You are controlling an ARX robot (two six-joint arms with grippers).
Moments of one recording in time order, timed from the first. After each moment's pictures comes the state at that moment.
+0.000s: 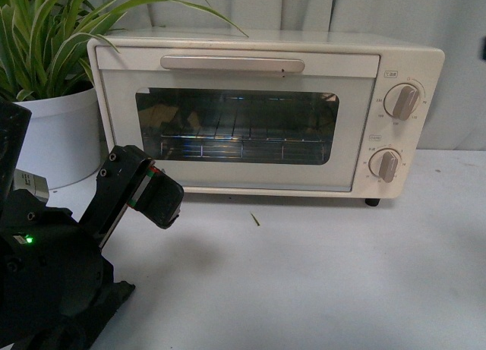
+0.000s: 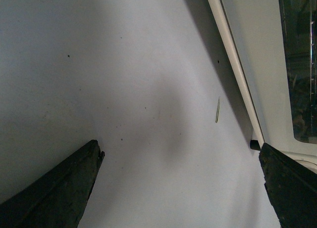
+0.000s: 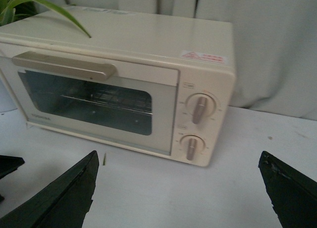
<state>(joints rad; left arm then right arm) -0.44 1.56 0.55 0.51 -0.14 -1.20 0.38 0.94 0.56 0.26 0.10 -0.03</state>
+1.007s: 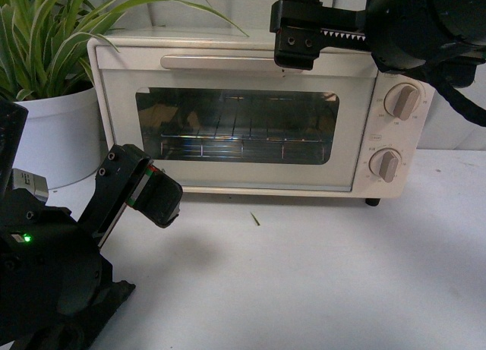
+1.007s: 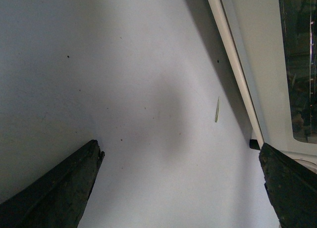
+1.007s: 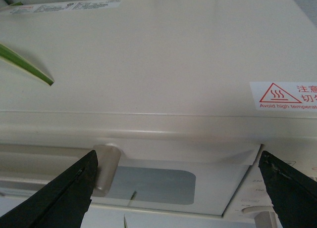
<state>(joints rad) -0.43 1.56 0.55 0.51 -0.12 -1.21 0.48 1.60 1.10 0.22 0.29 0.20</state>
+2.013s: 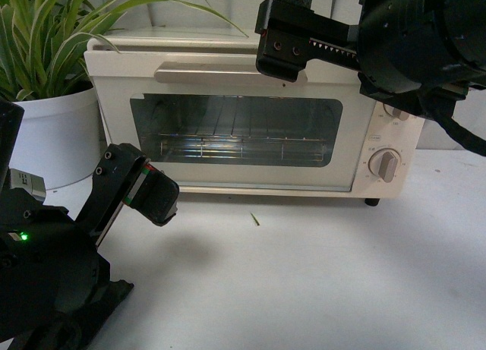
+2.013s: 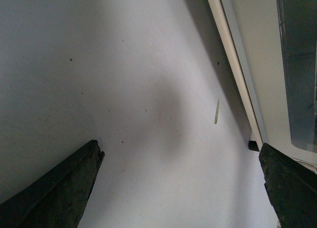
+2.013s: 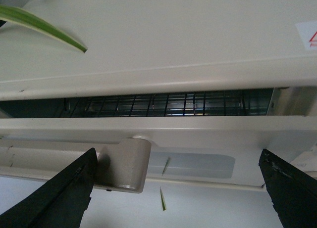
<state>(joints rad) -0.43 1.56 0.55 0.51 -0.12 -1.21 0.49 1.56 1.03 0.17 0.18 0.33</state>
